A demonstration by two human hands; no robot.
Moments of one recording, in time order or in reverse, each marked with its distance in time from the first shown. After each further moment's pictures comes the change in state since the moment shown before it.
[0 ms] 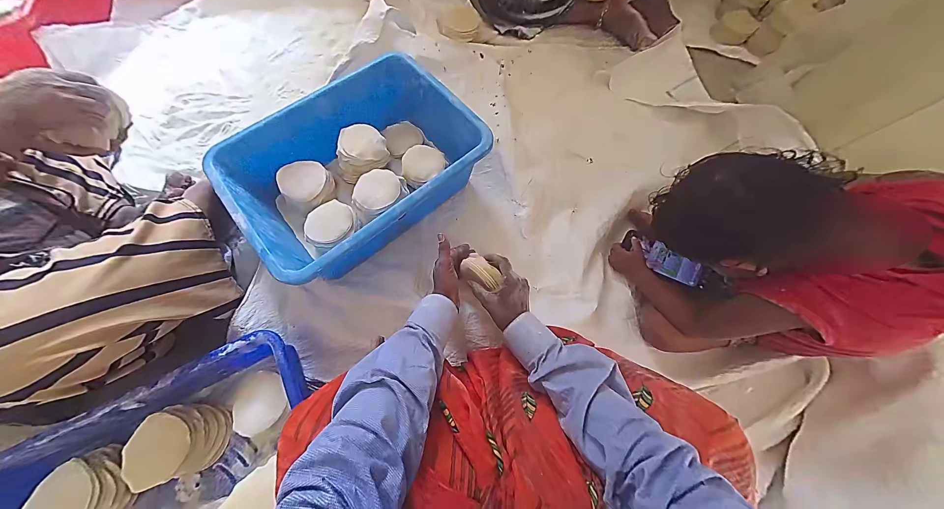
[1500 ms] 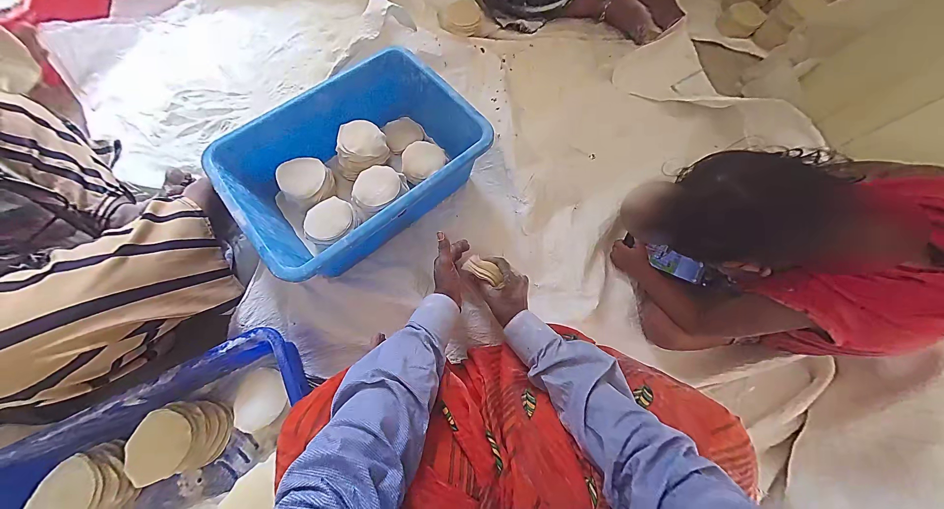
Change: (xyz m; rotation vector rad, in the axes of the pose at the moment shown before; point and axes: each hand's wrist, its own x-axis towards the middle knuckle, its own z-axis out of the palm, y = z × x) left_hand 0.000 0.004 0.006 0.013 0.055 0.057; right_hand 0.004 0.009 0.009 0.070 0.072 -0.066
